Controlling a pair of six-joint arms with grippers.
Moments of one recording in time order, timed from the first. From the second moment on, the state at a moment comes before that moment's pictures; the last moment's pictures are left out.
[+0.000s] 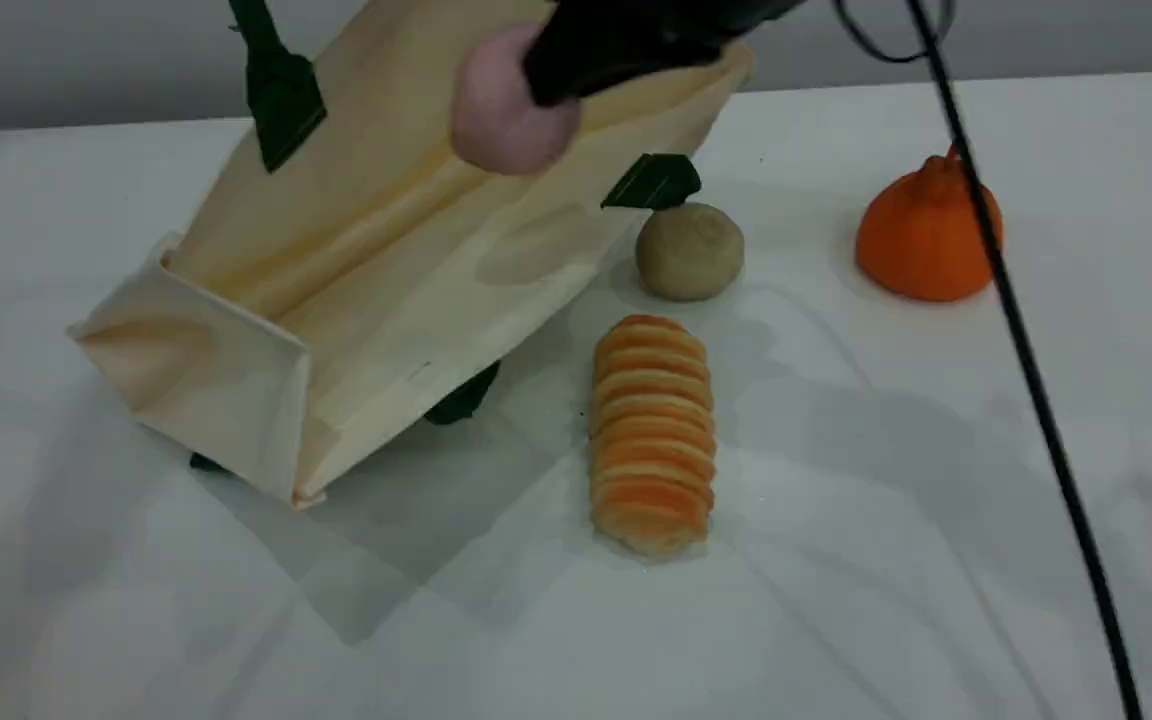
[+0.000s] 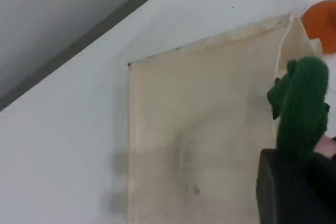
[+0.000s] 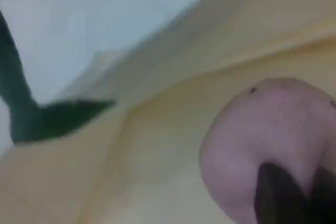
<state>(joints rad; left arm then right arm) -0.23 1.83 -2.00 -0.31 1.22 0.49 0.62 1.95 -1.22 1.36 0.49 -1.26</state>
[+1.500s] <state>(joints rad) -0.23 1.83 -2.00 -0.31 1.22 0.49 0.58 1.99 -1.32 1.25 0.66 -1.14</state>
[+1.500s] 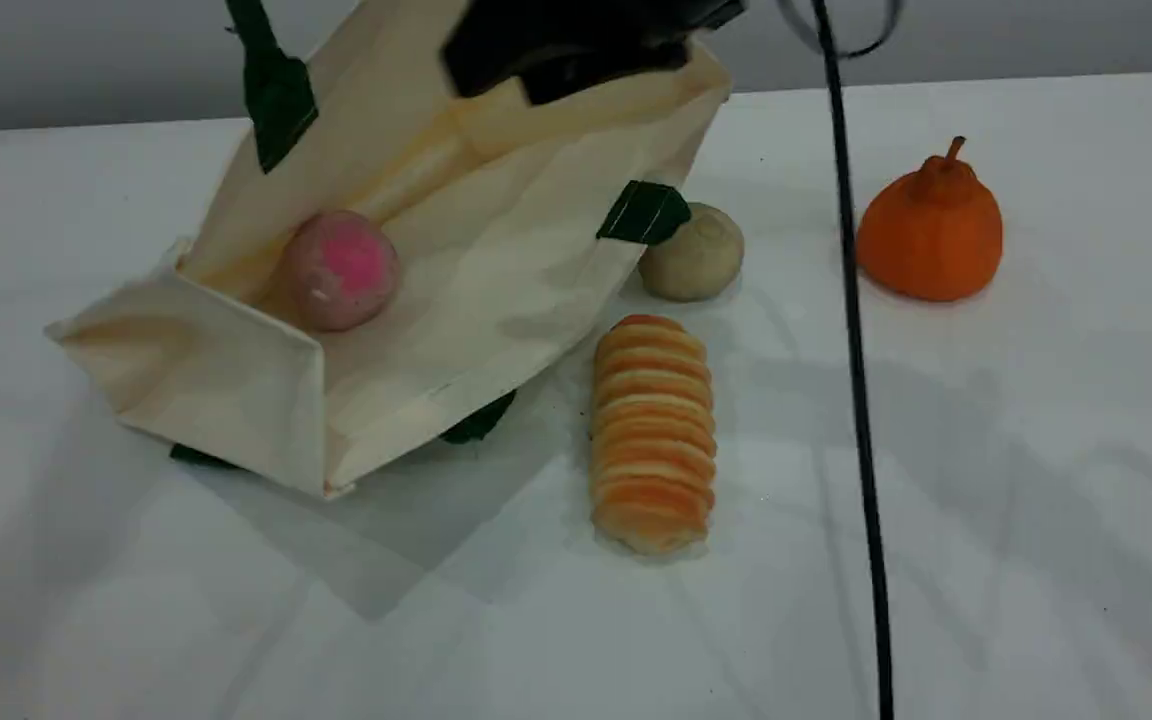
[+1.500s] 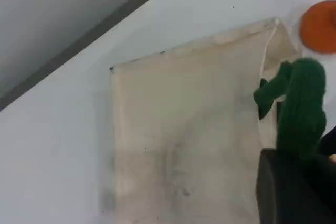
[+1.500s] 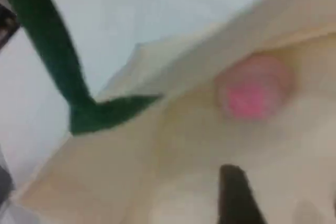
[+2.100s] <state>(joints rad) -0.23 1.83 -2.00 -0.31 1.22 0.49 0.34 1.70 -1.32 0.40 0.74 -0.40</state>
